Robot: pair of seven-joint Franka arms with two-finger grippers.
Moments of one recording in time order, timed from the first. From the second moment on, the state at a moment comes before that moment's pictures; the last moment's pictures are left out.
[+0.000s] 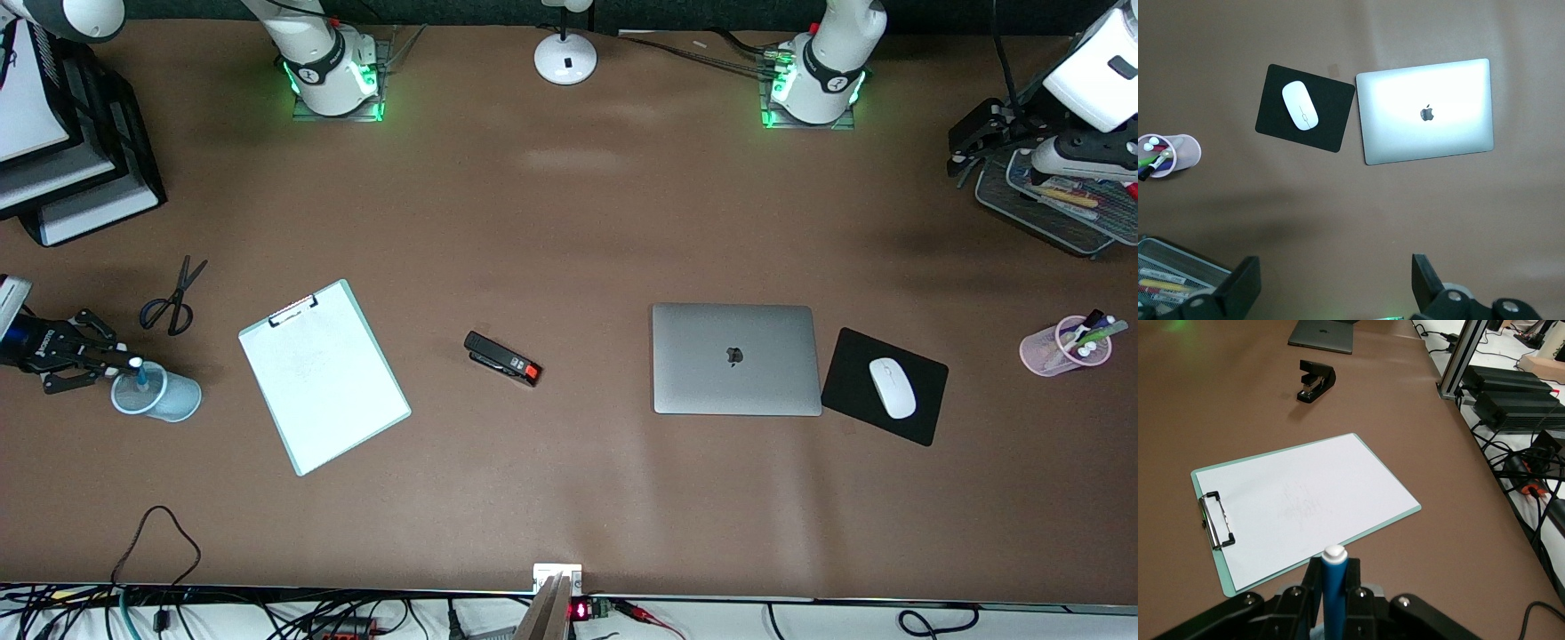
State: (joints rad) left arm 0.04 -0.13 -0.10 -1.67 0.00 1.52 0.05; right arm -0.46 0.79 -0.09 -1.29 0.87 1.61 -2.42
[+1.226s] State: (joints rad) left arm 0.04 -0.13 -0.10 -1.68 0.00 1.52 0.05; right arm -0.48 0.87 -0.09 -1.29 0.95 1.65 -2.49
